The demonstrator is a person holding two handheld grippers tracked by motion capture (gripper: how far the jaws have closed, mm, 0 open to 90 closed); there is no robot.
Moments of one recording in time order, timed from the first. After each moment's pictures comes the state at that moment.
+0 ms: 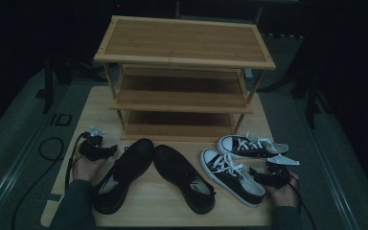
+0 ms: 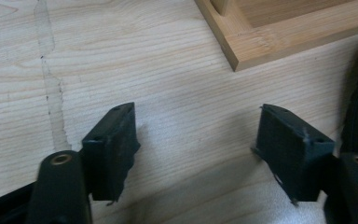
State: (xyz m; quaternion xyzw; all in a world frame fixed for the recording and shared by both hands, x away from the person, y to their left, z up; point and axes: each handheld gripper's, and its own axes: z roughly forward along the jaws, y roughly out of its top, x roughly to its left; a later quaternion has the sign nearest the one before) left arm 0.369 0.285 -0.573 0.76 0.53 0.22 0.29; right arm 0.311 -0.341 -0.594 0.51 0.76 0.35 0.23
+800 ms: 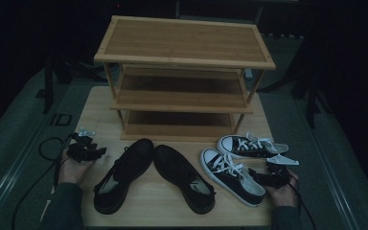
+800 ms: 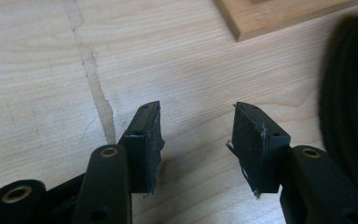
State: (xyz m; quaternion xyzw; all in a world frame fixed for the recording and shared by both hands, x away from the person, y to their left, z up) left arm 0.350 0.307 -0.549 0.78 0.53 0.19 0.28; right arm 0.311 -0.340 -0.594 0.50 0.76 0.35 0.22
